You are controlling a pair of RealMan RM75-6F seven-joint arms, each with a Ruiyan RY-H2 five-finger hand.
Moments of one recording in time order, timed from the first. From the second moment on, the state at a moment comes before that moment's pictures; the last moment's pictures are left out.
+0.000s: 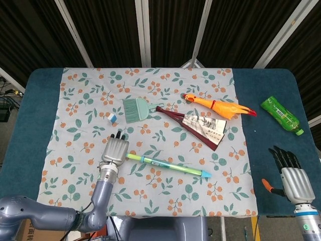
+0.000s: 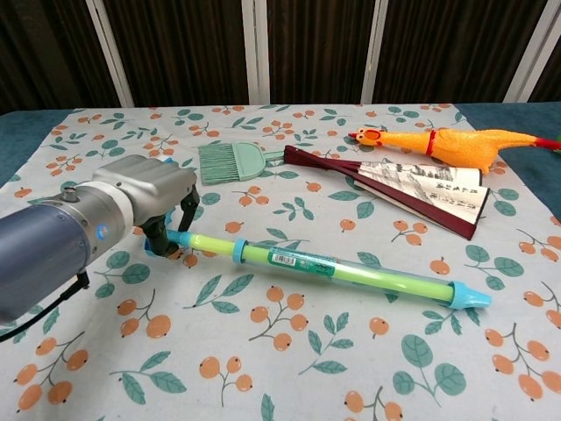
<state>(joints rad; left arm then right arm) -0.87 -1.79 -0.20 -1.66 0.57 1.37 1.17 0.11 -1.07 0.03 -1.67 -1.48 1.36 0.07</state>
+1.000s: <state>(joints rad) -0.86 -1.76 -0.24 -1.82 0.50 1.48 1.15 0.41 -1.28 0.16 -1.98 -0.89 1.08 -0.30</state>
